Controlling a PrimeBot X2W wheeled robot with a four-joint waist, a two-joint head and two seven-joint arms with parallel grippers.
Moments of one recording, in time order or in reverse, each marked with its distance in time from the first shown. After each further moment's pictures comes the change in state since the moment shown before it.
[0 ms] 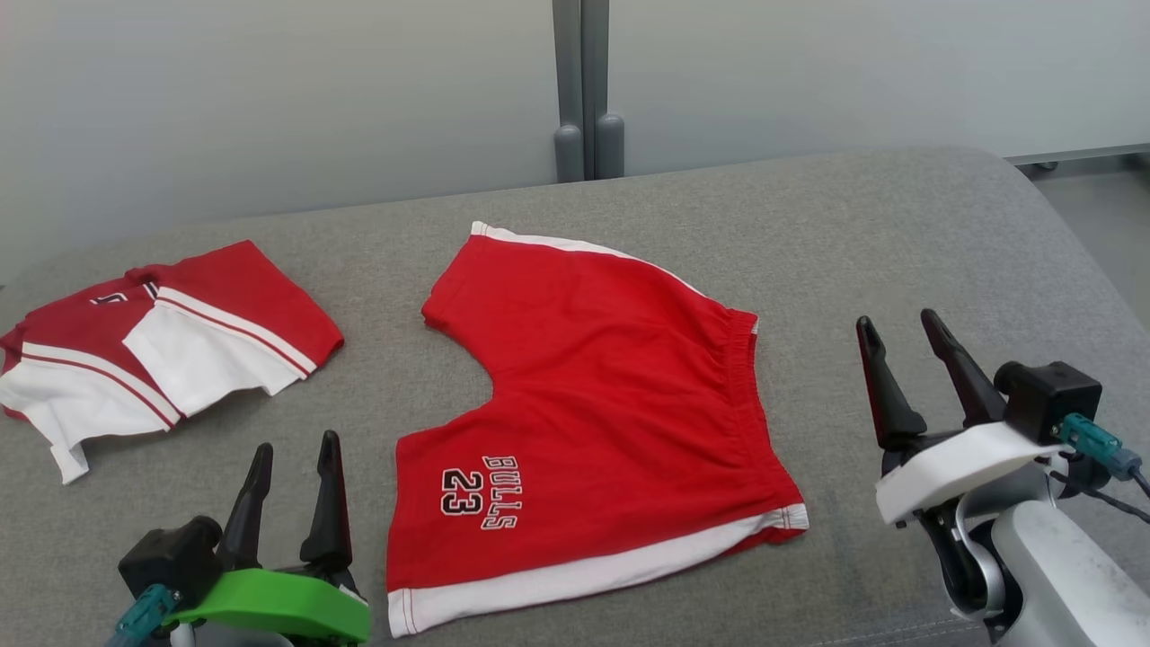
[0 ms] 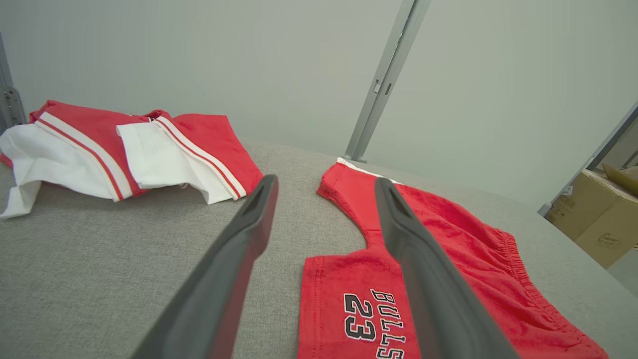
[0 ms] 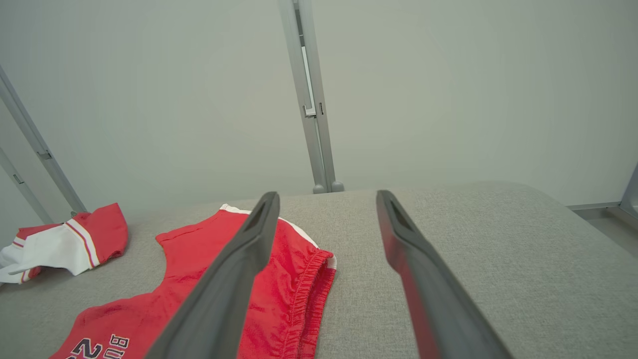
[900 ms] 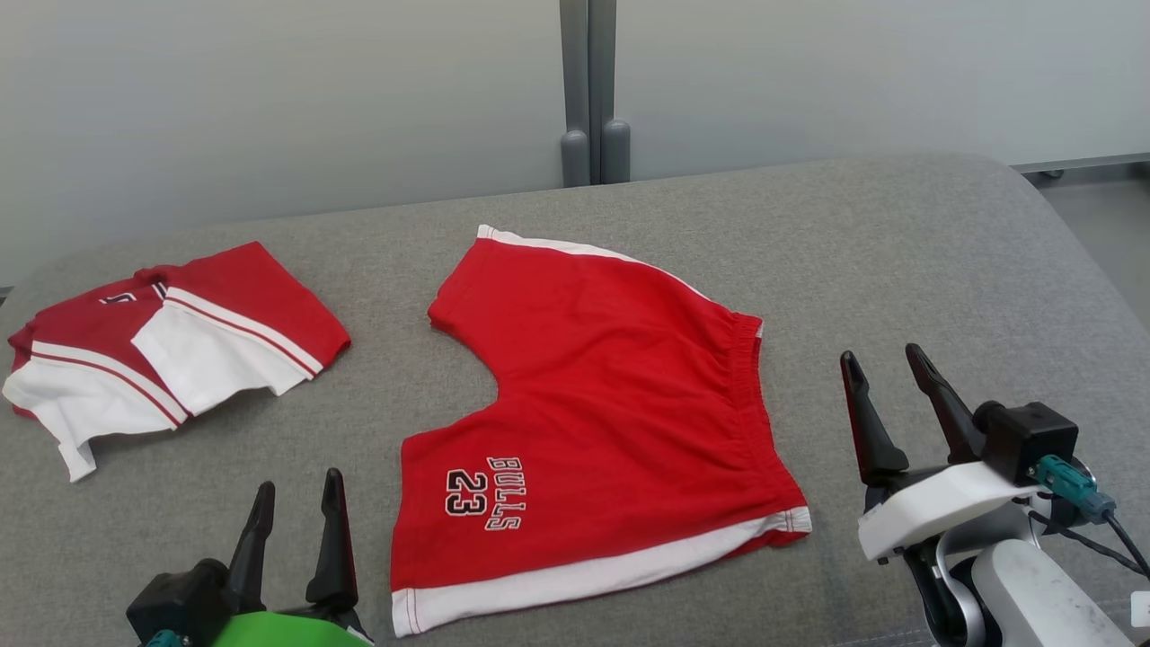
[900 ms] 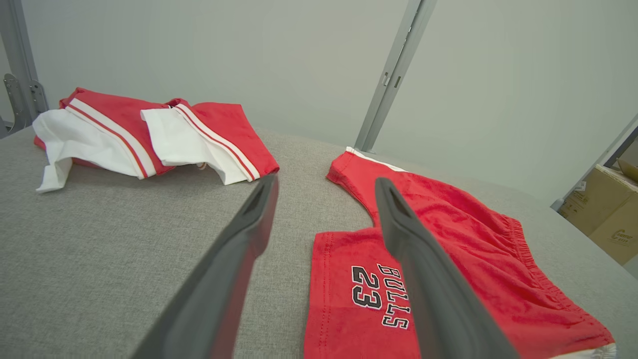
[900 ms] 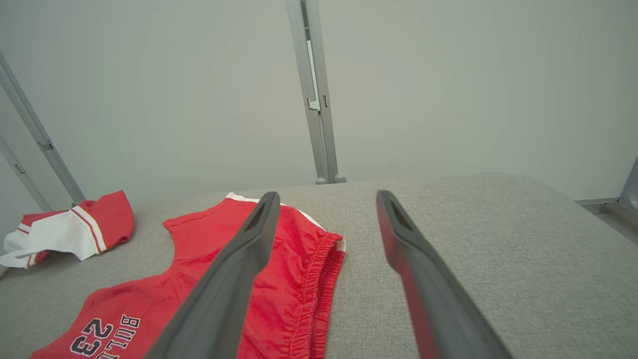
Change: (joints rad) left arm 0.092 -0.030 0.029 -0.059 0.058 0.010 -0.001; right arm 0.087 0.068 -0.037 -0.033 -0.094 -0.007 0.000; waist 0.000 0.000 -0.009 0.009
